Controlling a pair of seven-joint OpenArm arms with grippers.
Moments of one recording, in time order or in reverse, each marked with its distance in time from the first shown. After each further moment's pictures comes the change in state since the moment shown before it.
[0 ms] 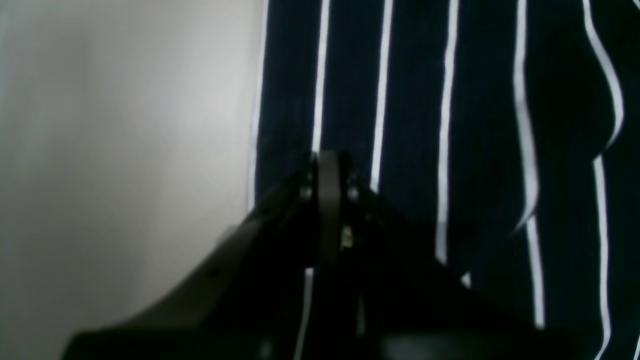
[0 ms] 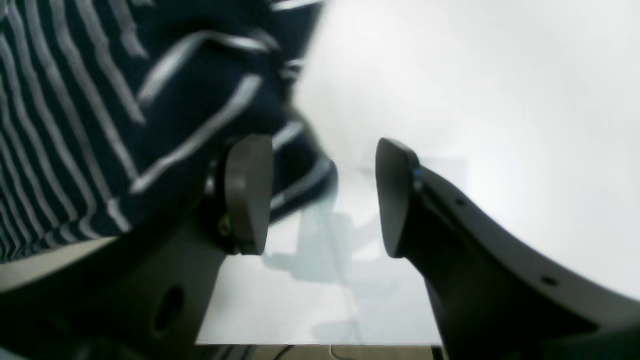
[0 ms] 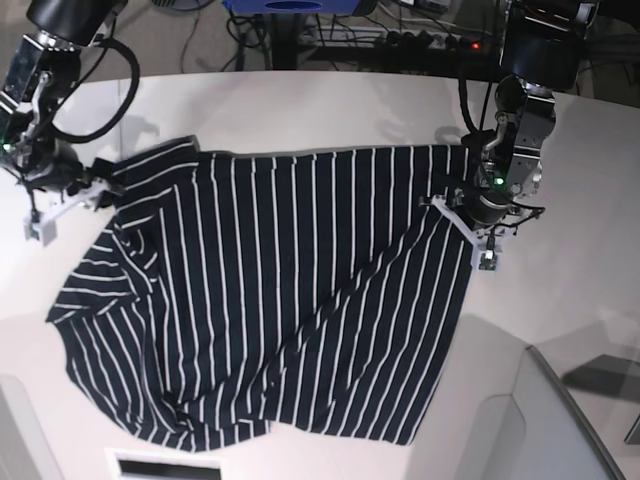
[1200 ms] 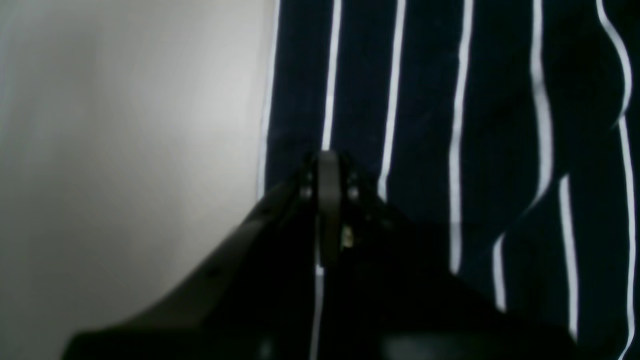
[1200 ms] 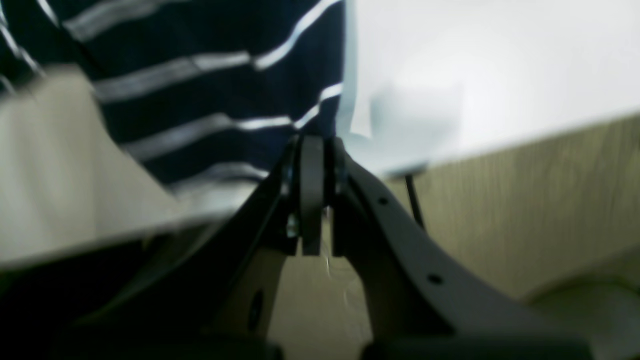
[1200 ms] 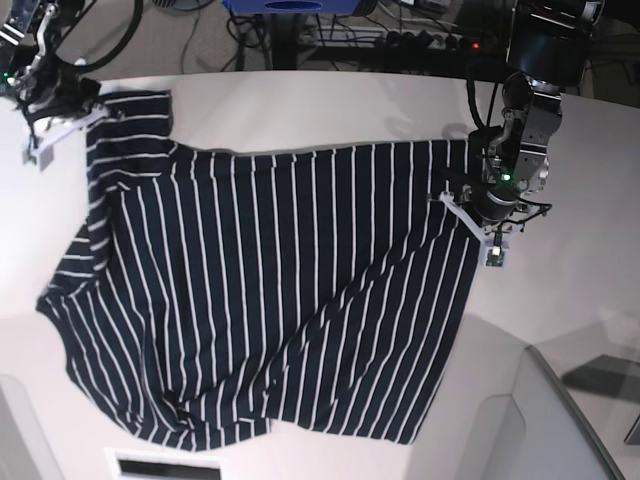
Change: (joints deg) left arm 0.8 -1.4 -0.1 0.0 0.0 0.0 -0.5; right arm -14.7 -0.1 0.0 7.8 0.7 -7.1 -3.2
